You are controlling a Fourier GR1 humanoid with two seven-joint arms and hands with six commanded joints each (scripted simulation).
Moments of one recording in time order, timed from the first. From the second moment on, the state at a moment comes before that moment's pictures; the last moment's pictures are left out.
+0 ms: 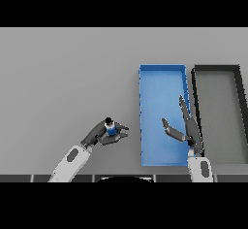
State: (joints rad) left arm -0.14 0.17 -0.55 -1.39 0.05 -0.12 -0.19; right arm 0.13 -0.14 0.09 -1.72 0.16 0.05 -0.09
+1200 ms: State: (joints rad) left arm -0.21 0.07 -0.51 -1.60 0.00 -0.22 -0.06; right arm 0.19 -0.15 0.10 -1.82 0.27 -0.03 -0.09
